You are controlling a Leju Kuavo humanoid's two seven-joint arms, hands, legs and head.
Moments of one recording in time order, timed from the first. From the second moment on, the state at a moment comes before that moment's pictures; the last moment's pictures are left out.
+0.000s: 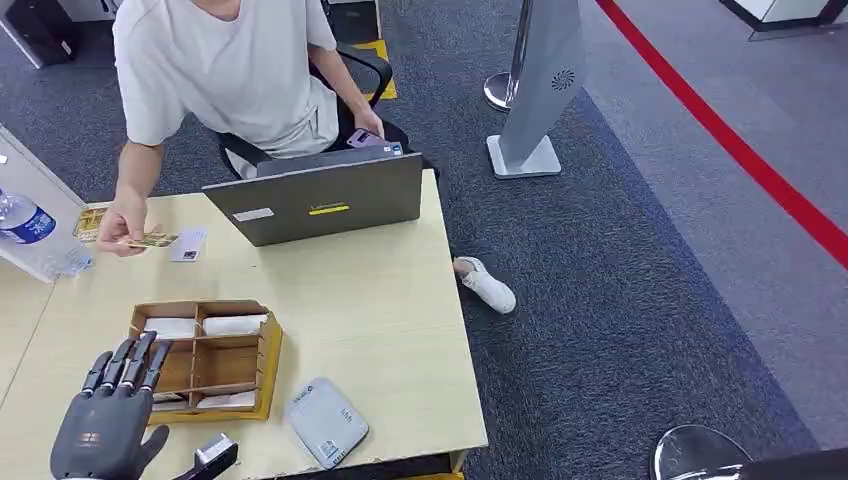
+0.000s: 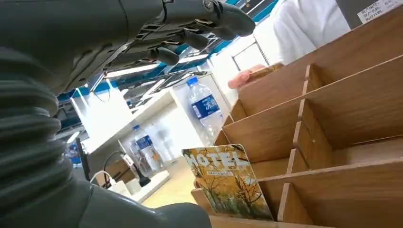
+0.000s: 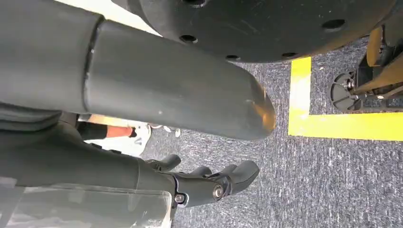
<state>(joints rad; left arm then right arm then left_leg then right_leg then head) 0.24 0.39 -0.23 -1.74 -1.38 0.05 0.19 -0.05 0.24 -1.21 -0.19 1.32 -0.17 0.06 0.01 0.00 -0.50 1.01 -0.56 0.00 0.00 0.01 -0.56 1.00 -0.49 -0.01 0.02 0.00</state>
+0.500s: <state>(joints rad) 0.24 0.39 -0.23 -1.74 -1.37 0.02 0.20 -0.05 0.24 -1.21 -0.19 1.32 -0.17 0.06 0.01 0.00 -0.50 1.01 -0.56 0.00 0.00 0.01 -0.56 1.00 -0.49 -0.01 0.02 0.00</state>
